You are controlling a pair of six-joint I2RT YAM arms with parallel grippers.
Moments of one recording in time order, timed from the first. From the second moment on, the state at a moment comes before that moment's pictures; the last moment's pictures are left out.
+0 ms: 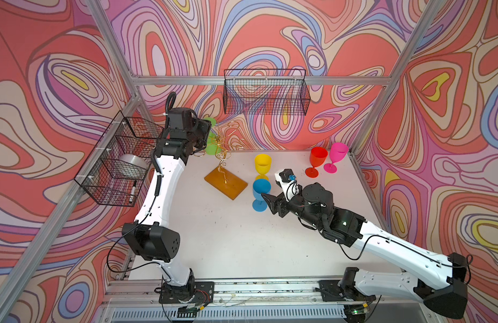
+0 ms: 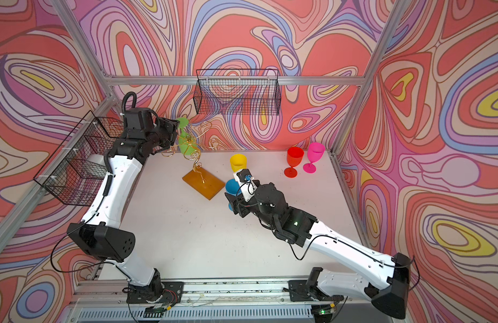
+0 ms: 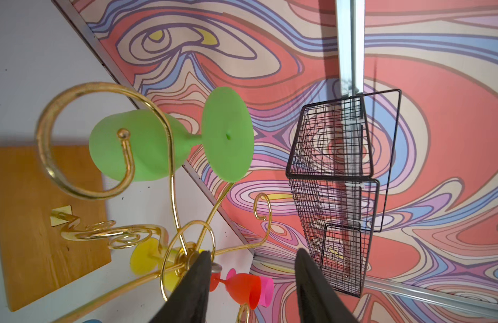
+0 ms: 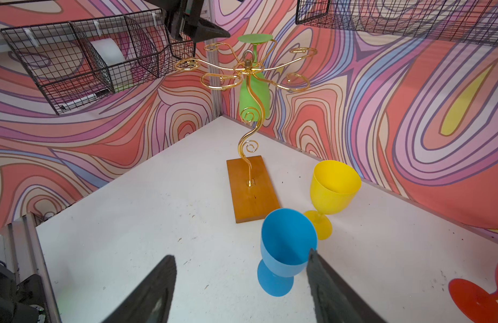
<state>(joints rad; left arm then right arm) -0.10 1.70 1.95 -0.63 0.11 -1.29 0.95 1.12 1.08 -0.21 0.22 0.09</state>
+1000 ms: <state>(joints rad) -0.10 1.79 1.95 -0.60 0.03 -1.46 0.95 1.11 1.06 -0.15 0.16 0.00</state>
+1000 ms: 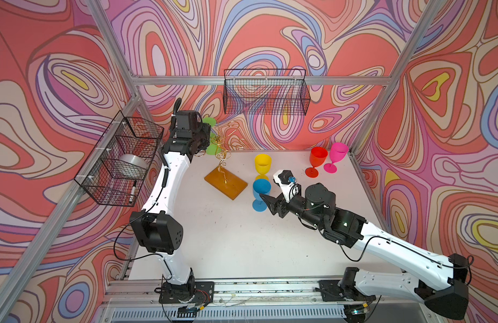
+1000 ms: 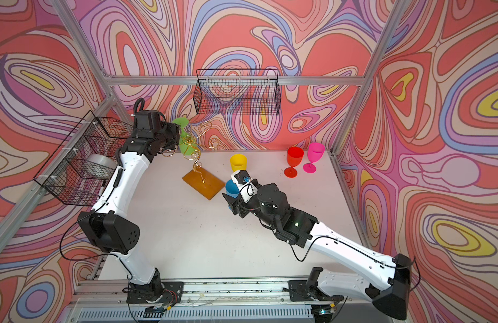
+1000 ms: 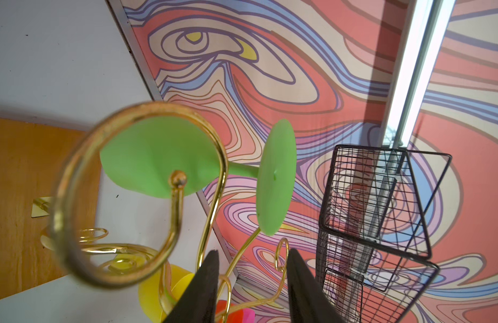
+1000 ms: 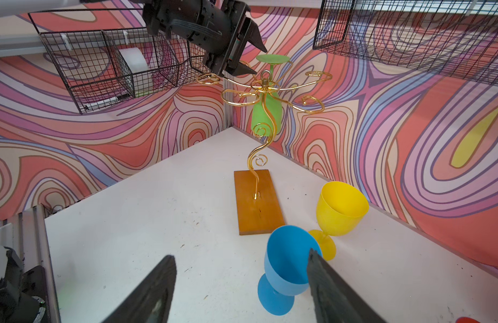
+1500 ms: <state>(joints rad) -0.11 1.83 1.98 -0.57 -0.01 -1.48 0.95 1.11 1.04 -0.14 0.16 -0.02</state>
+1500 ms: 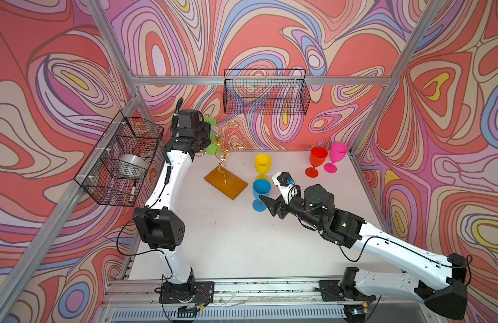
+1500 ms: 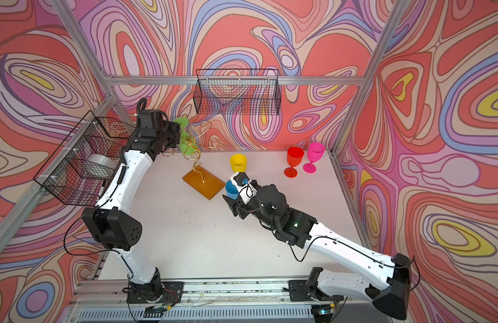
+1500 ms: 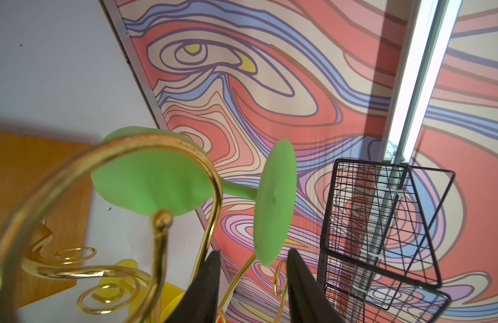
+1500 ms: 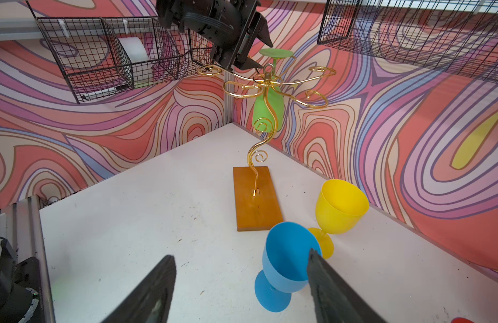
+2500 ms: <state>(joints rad) -0.11 1.88 1.97 -0.41 -0.03 -1.52 0.95 1.11 1.01 -0.12 0.16 -0.02</state>
